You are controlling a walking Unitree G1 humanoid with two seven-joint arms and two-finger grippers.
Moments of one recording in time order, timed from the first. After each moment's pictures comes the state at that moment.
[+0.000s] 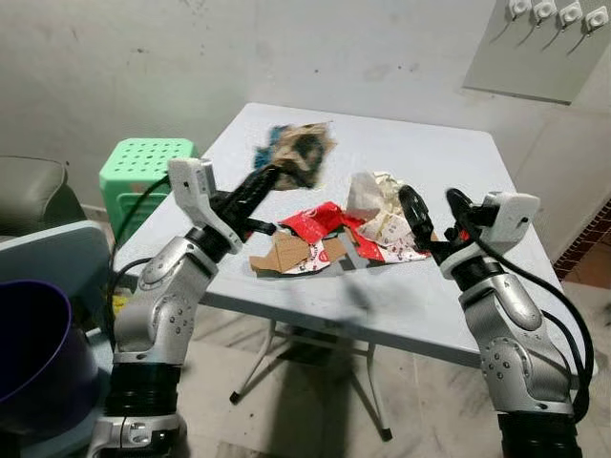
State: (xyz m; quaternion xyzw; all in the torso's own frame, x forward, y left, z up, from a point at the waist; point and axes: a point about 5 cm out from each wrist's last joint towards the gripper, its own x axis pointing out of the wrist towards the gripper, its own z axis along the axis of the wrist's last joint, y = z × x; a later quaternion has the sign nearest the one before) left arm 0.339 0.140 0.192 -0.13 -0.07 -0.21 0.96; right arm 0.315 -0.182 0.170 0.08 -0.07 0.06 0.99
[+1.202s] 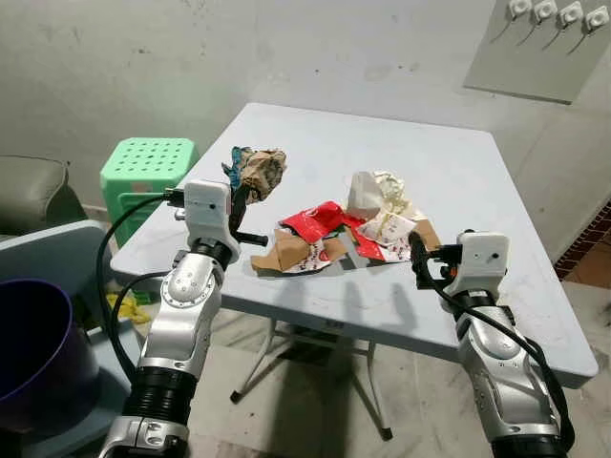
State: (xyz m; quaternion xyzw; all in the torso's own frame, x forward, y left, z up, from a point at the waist) left arm 0.341 0.126 0.168 -0.01 -0.09 -0.11 0.99; right arm 0.302 -0.185 0.131 -0.05 -0.02 -0.01 1.00
